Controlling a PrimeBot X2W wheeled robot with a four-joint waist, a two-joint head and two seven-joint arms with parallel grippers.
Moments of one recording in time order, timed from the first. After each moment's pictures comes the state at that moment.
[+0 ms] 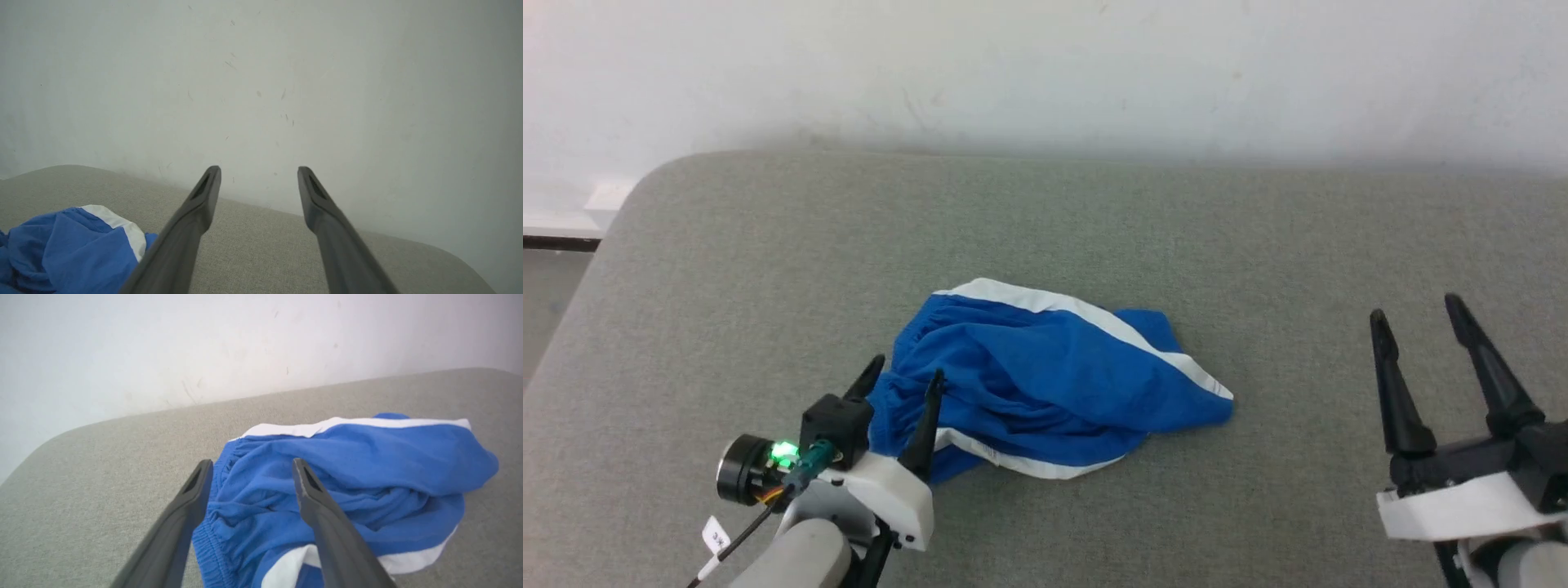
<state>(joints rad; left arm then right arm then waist) -0.32 0.44 -0.71 0.33 -0.56 0.23 -0.23 0.03 -0.13 -0.03 -0.11 0.05 0.13 -0.26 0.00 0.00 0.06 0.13</state>
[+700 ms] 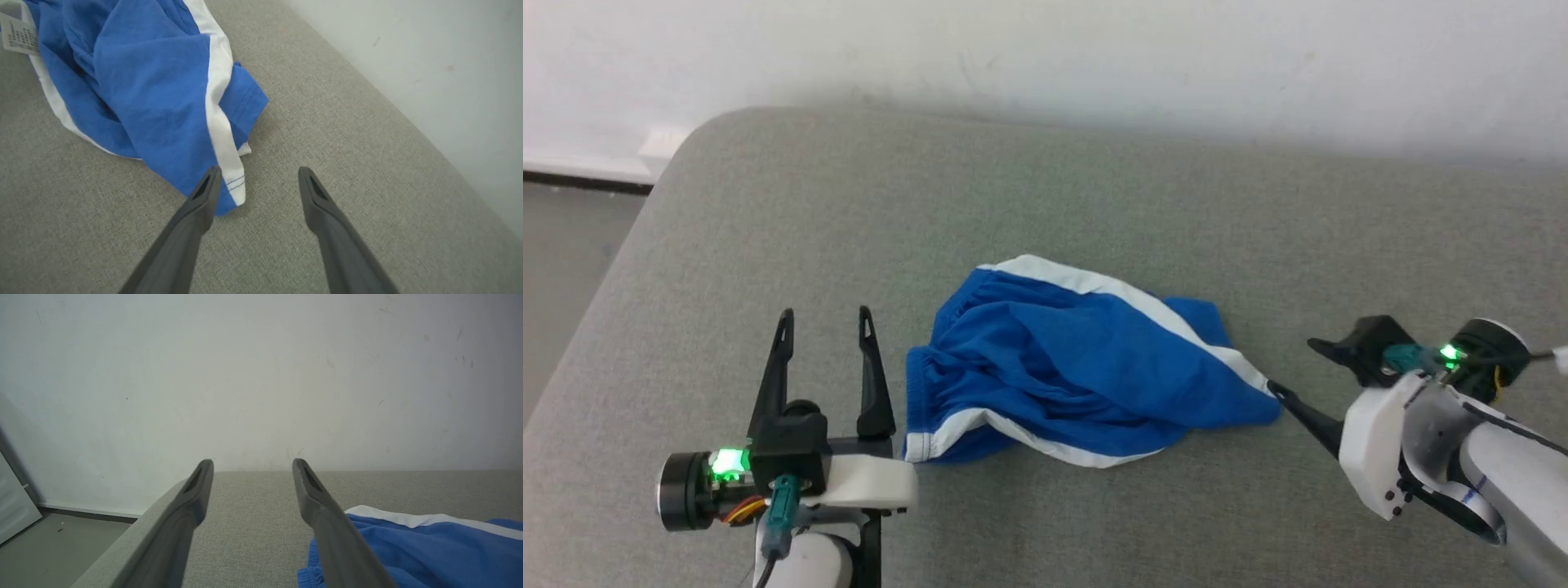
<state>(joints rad) -0.12 0.27 -0.34 0.01 -0.18 0.44 -0.26 -0.49 -0.66 0.79 0.25 0.52 0.13 0.13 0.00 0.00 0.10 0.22</state>
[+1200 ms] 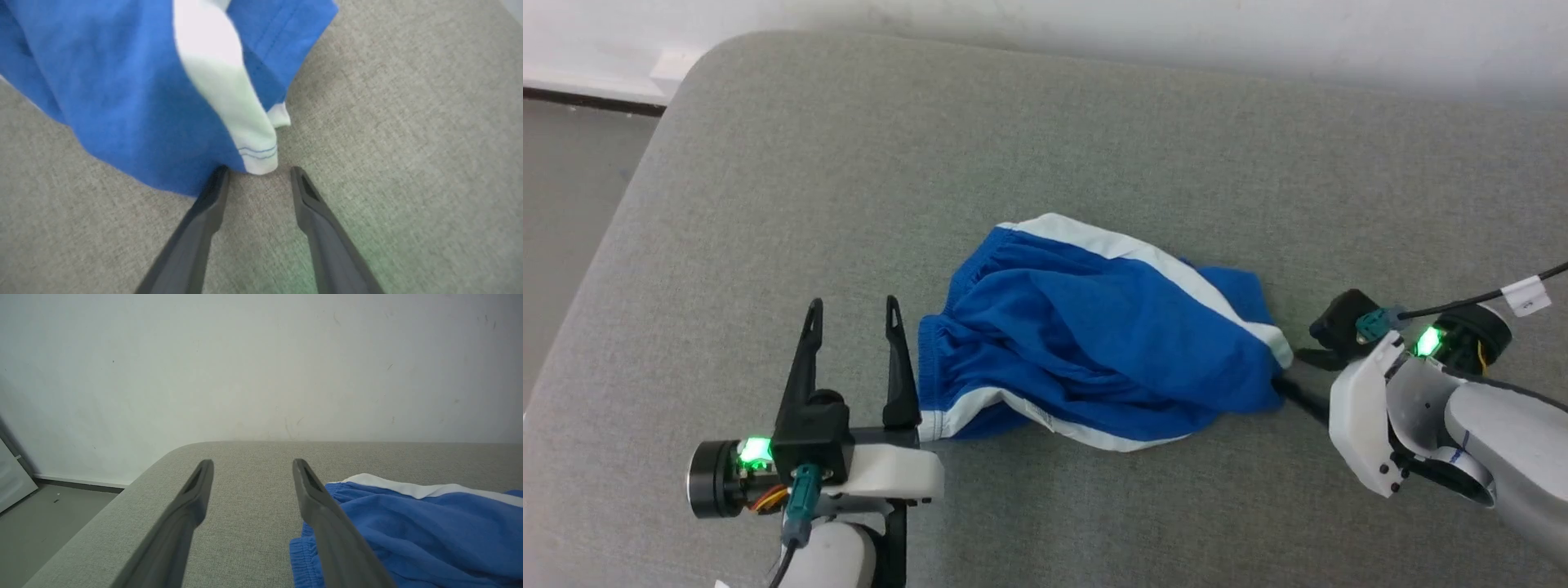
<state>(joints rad) -0.13 0.14 -0.25 0.04 -0.09 0.33 -0.26 -0.75 -0.68 1.16 0.42 0.78 0.13 0.22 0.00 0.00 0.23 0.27</state>
